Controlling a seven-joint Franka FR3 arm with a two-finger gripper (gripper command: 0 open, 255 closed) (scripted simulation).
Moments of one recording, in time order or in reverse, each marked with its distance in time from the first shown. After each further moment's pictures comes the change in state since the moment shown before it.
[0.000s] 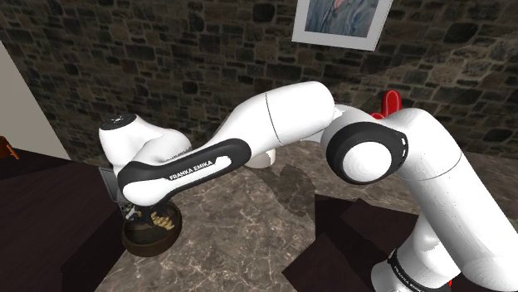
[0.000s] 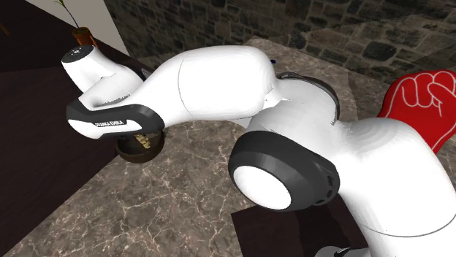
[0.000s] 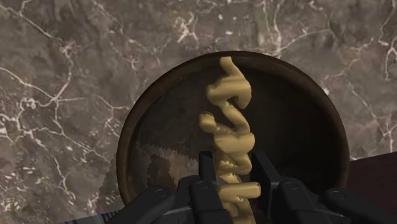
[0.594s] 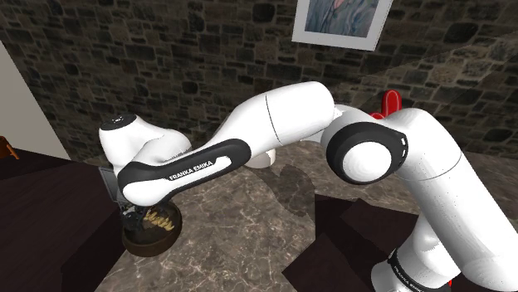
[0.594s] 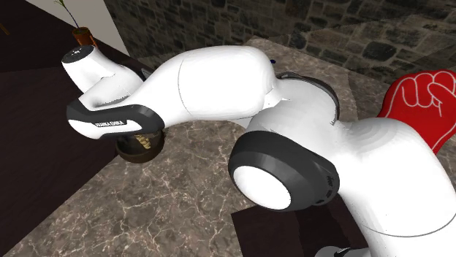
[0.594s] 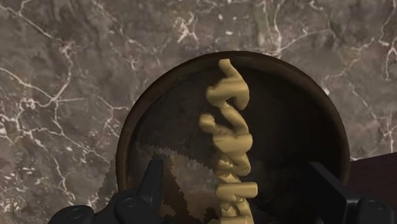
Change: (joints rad) arm 0.000 0.001 0.000 0.000 0.000 0.001 0.000
